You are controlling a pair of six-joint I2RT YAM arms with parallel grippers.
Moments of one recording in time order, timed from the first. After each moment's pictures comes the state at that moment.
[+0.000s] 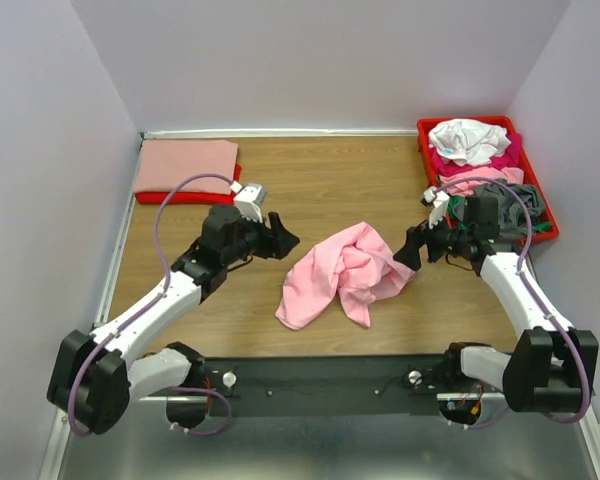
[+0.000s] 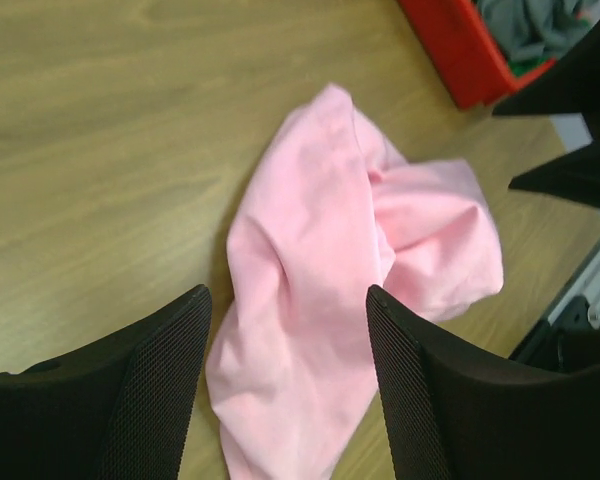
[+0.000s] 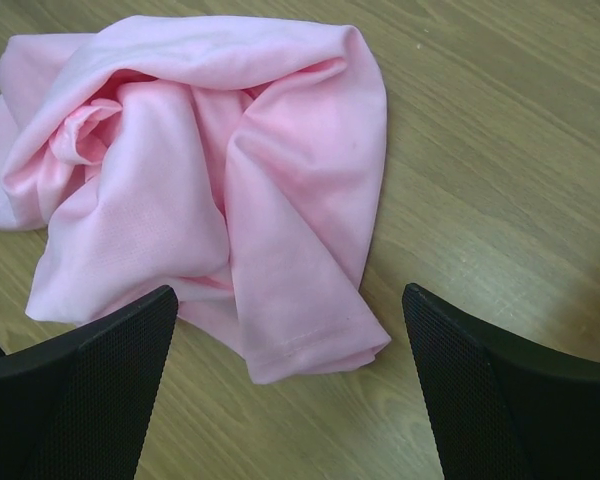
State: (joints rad) left arm -0.49 1.08 0.67 0.06 0.27 -0.44; right arm -0.03 1.17 0.75 -0.42 -0.72 -0.37
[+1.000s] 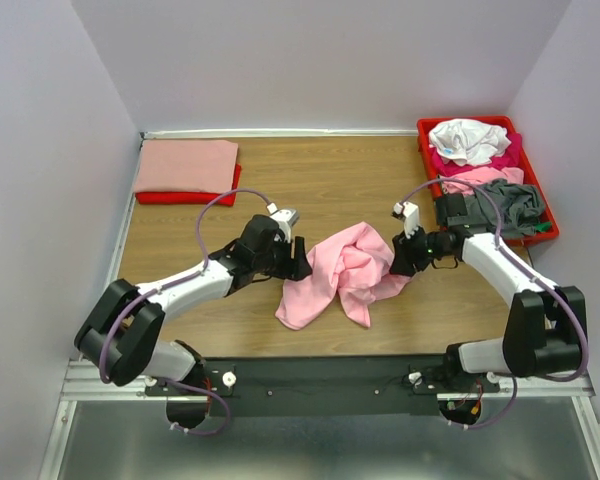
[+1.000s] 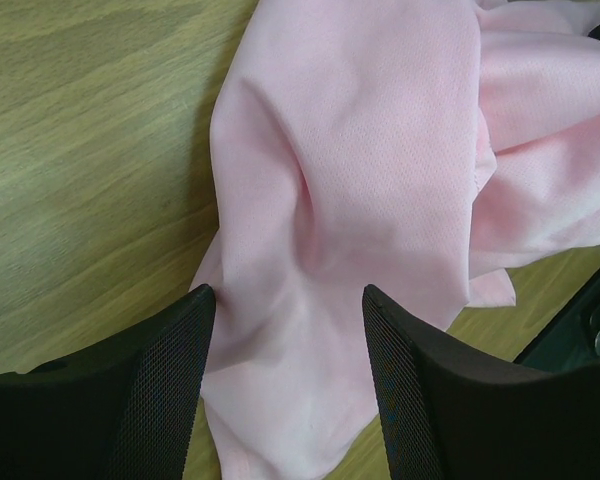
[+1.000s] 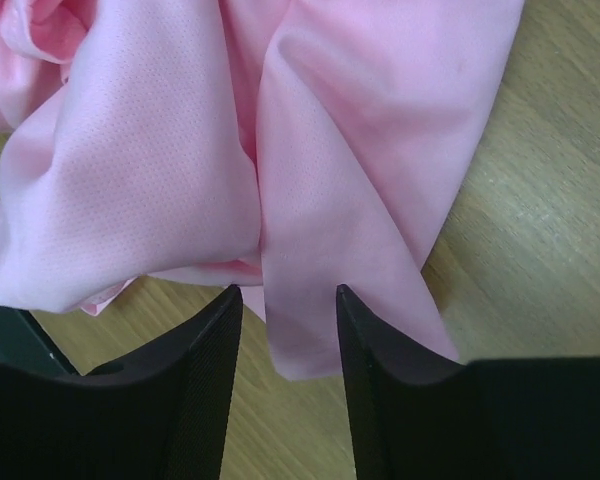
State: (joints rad) left arm -0.65 1.37 0.68 0.01 0.23 -0.45; right arm 0.12 1.36 0.82 -0.59 -0.63 -0.49
